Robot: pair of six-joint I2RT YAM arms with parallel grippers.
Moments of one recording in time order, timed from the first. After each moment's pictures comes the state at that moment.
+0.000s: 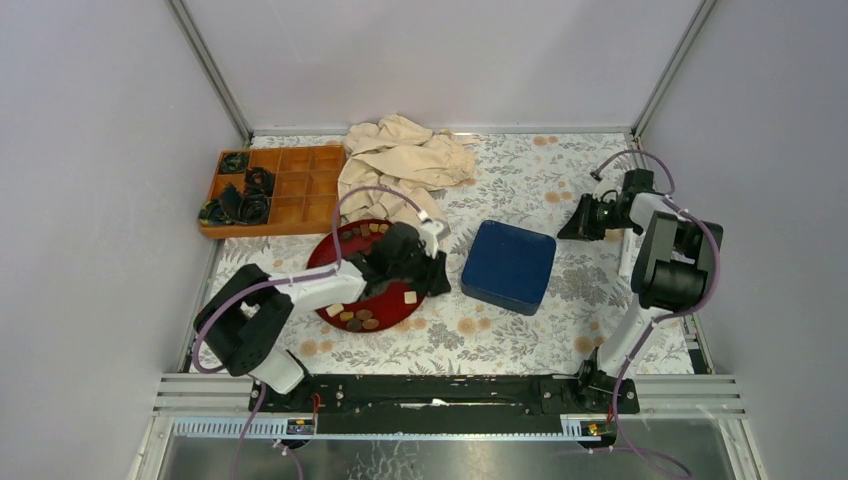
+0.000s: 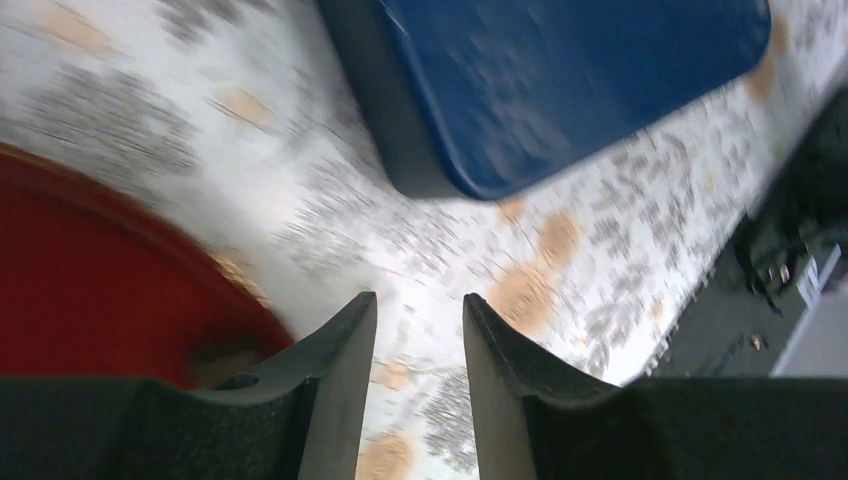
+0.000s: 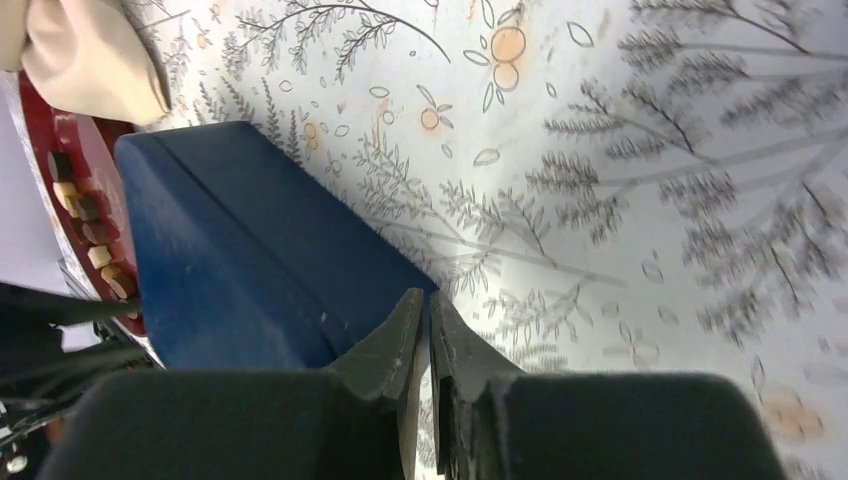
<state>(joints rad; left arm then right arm) -0.70 1.54 0.78 0.11 0.34 -0.32 -0.30 1.83 1.15 -0.55 -0.73 -0.07</state>
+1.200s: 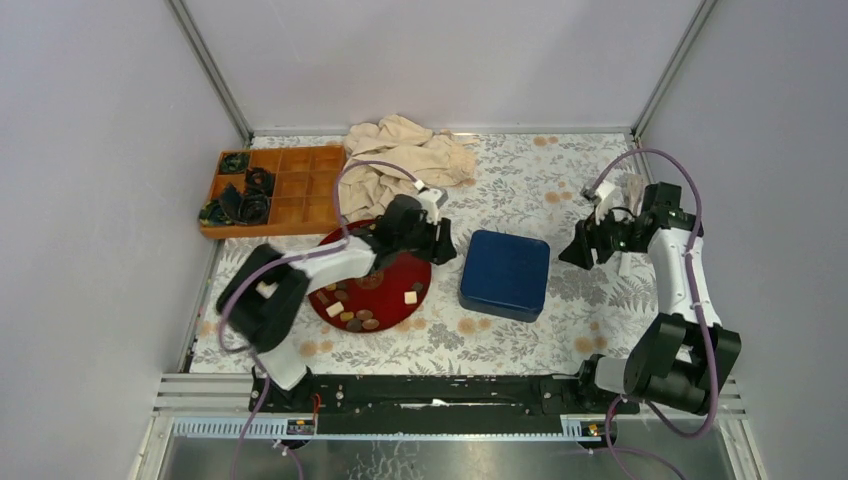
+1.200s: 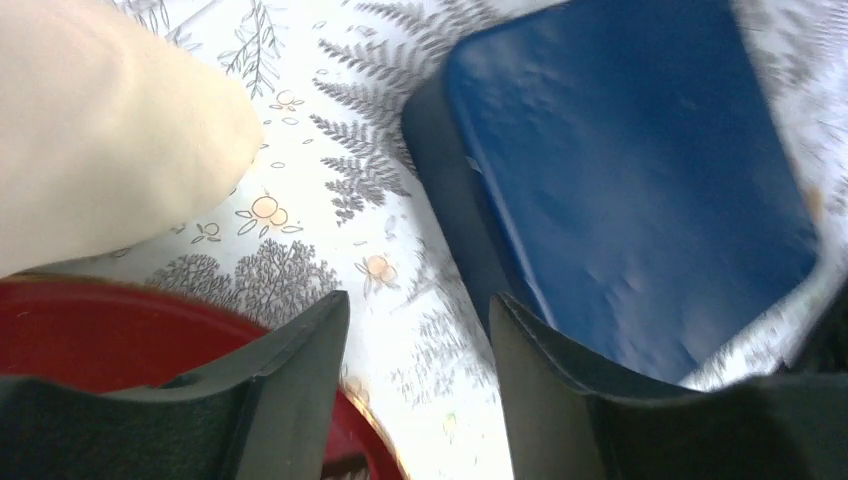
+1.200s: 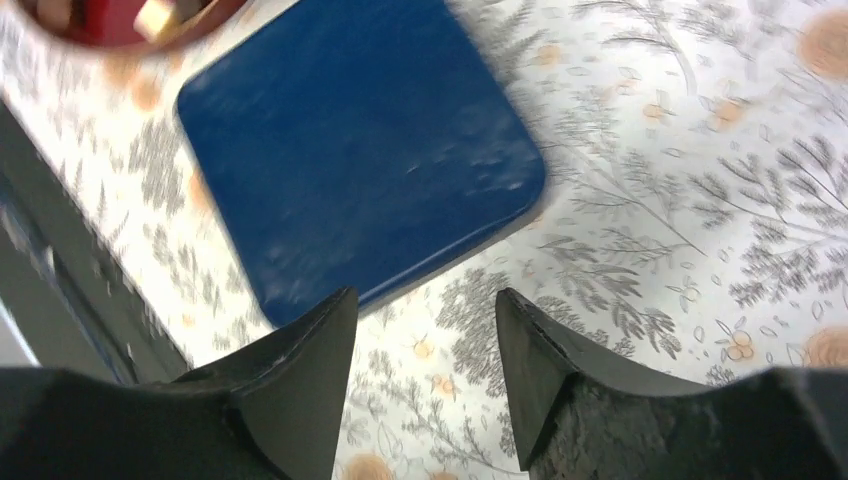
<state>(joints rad) -0.64 1.77 1.00 0.11 0.27 -0.35 -0.30 1.33 1.03 -0.87 -0.88 -0.70</state>
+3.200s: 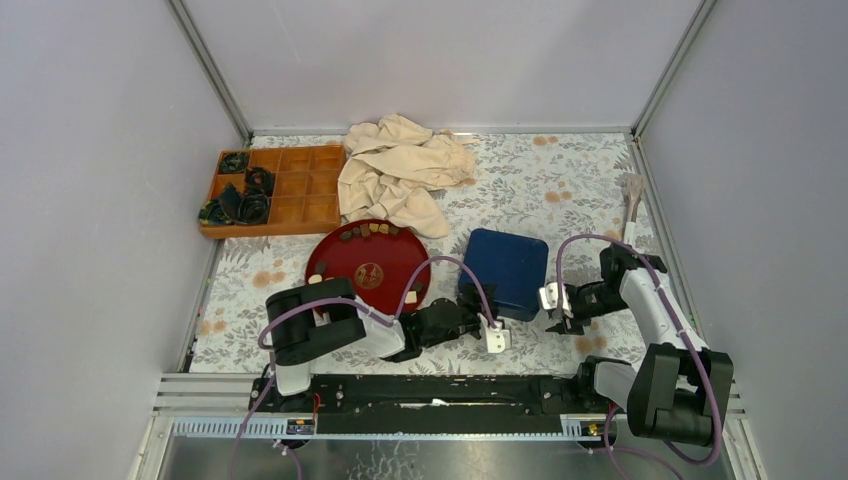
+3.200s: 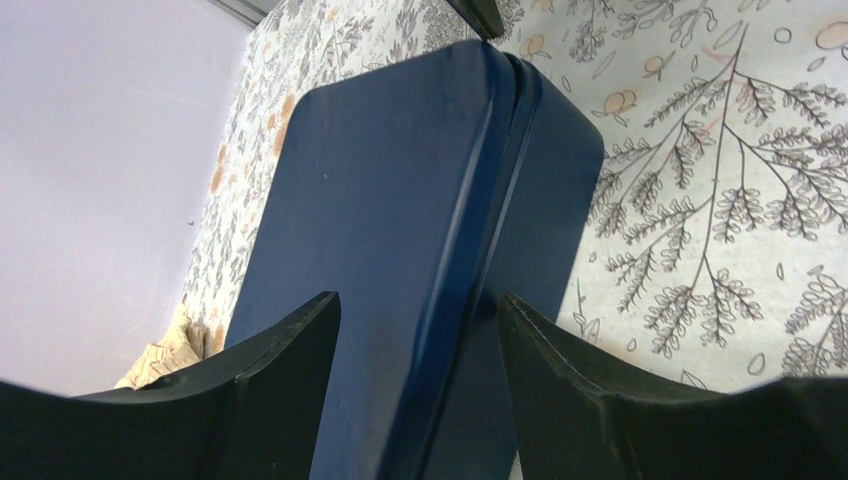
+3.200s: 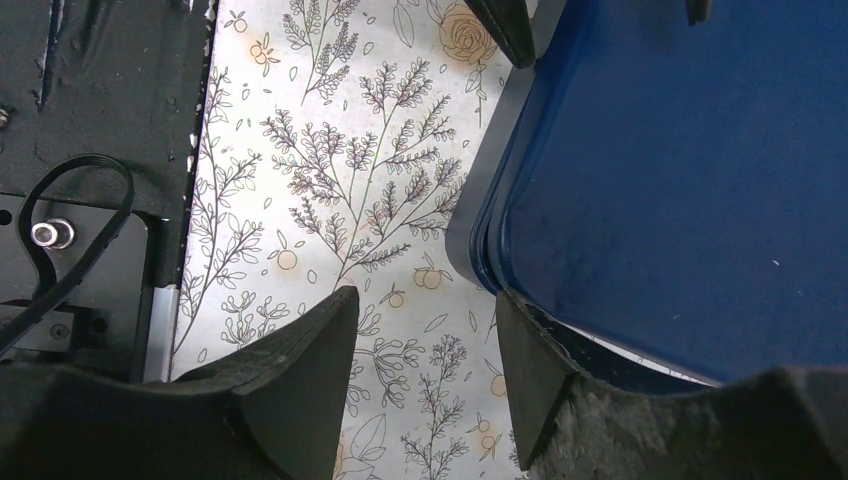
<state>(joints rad) -1.22 1.85 0.61 1.02 -0.10 0.77 -0.14 1.14 0.65 -1.24 -0.83 -2.02</state>
